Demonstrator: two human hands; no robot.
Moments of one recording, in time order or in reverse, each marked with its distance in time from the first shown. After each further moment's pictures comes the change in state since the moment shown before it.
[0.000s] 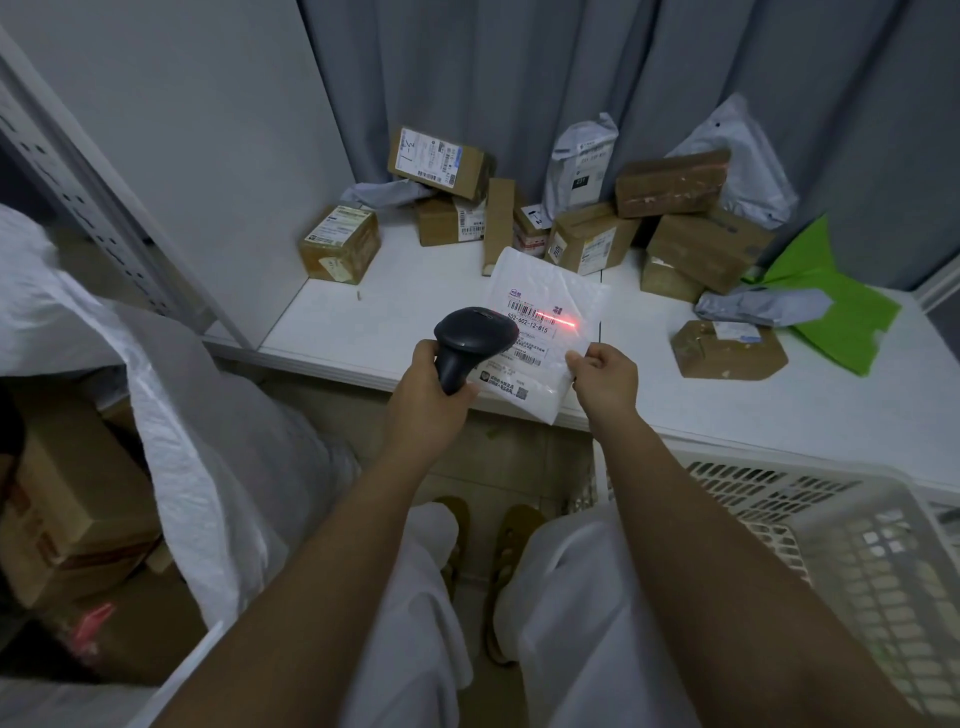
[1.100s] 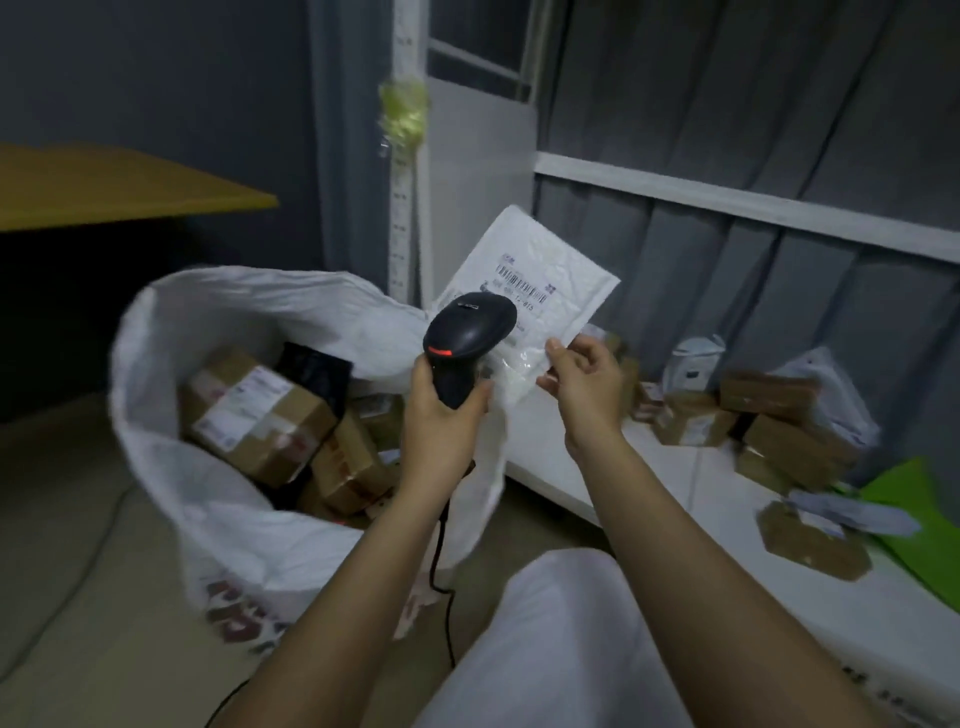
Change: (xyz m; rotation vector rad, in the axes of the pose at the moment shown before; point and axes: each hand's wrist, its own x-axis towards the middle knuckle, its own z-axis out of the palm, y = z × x) left_hand -0.212 0.069 -0.178 -0.479 0.639 0.211; right_hand -0.279 -0.195 0.019 0.512 -0.415 -0.376
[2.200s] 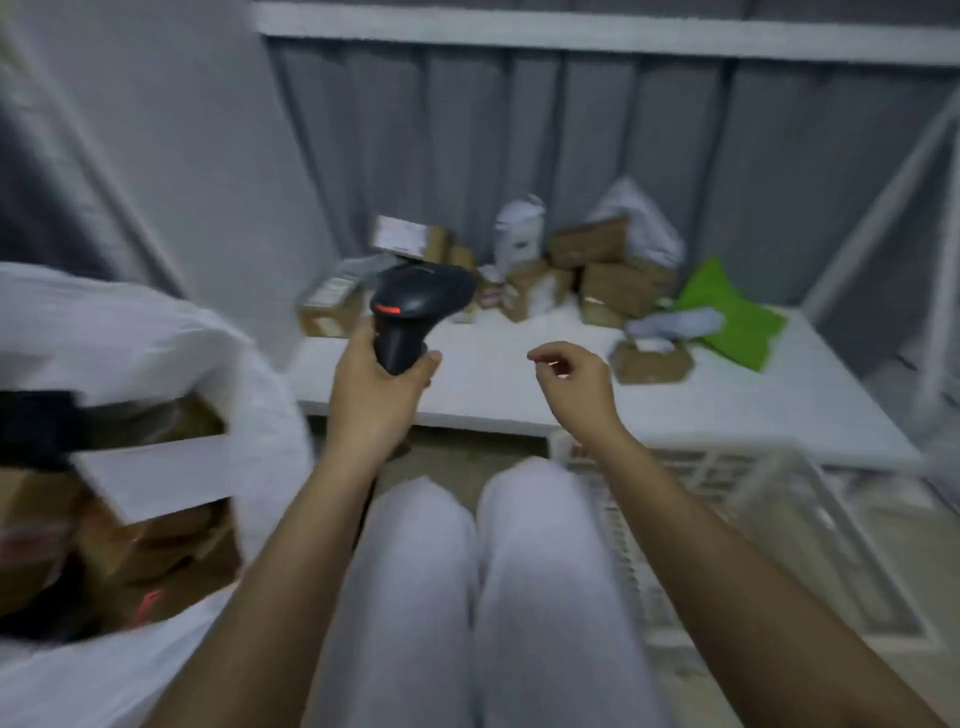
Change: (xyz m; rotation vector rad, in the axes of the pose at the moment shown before) left_hand 0.002 -0.037 0.125 0.240 -0.462 -0.039; right_hand 0.031 0.084 -0.207 -0.653 0.189 0.002
